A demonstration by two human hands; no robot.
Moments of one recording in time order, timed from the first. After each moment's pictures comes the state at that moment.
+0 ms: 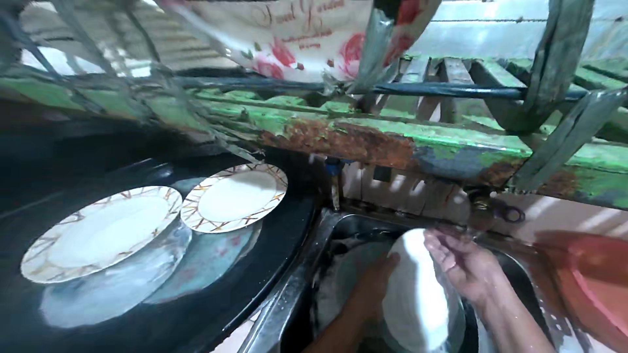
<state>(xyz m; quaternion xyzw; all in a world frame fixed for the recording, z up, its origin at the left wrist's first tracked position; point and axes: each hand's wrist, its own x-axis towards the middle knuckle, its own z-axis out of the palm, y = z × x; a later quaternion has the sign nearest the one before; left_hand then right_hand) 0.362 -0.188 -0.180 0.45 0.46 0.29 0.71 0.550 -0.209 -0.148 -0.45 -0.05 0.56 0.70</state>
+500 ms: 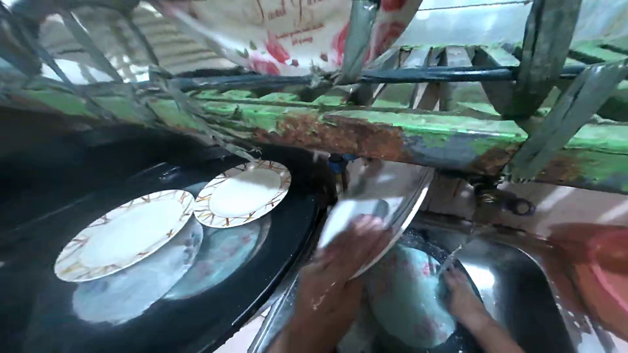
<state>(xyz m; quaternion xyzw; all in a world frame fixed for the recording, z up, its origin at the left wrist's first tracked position) 0.294 -0.207 -0.104 0.80 0.33 0.50 0.06 0.580 -0.243 -0.281 -0.78 -0.54 0.31 0.06</state>
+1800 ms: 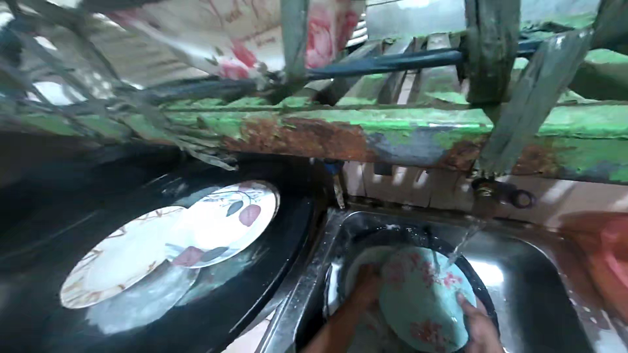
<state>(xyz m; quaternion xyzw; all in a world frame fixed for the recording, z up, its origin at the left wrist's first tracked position) 0.343 -0.148 -0.261 0.65 0.58 0.05 0.48 0.543 -0.286 -0.318 -0.65 -0.03 0.44 0.62</state>
